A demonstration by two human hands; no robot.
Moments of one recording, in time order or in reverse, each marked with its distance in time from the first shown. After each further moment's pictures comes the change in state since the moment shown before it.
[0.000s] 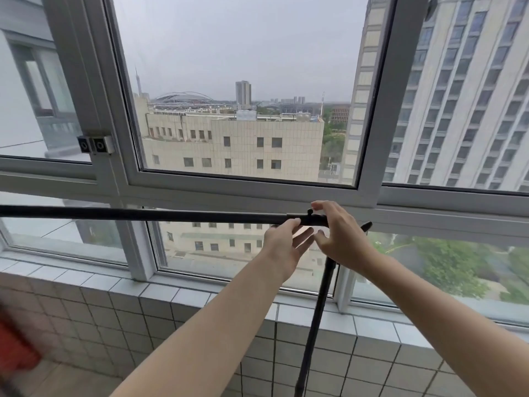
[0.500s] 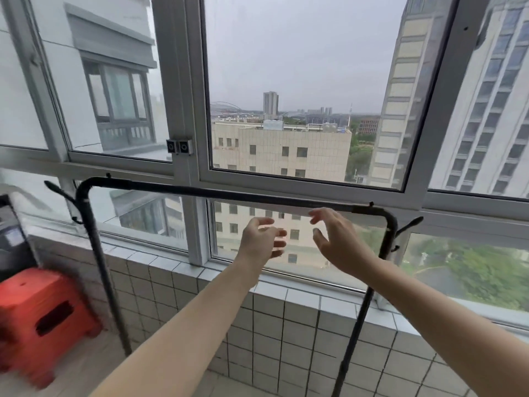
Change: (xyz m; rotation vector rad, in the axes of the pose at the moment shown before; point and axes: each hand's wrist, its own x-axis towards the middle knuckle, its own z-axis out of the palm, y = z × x) left_hand -0.145 0.102 -0.141 0.598 0.175 0.329; right_hand -0.048 -0.177 0.028 0.081 -0.033 -0.115
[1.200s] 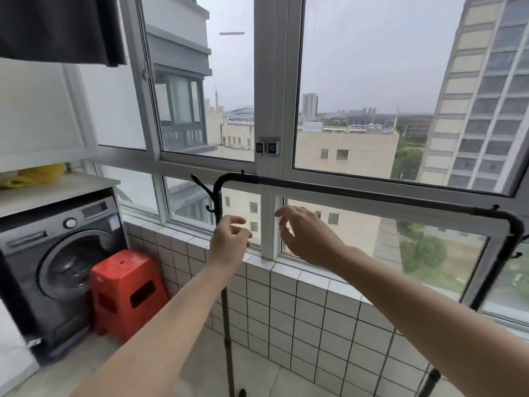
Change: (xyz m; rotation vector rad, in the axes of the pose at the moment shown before) left_hand -0.068 0.039 -0.302 0.402 0.343 0.226; right_hand 0.040 -0.283 0.129 0.066 -0.153 -0.241
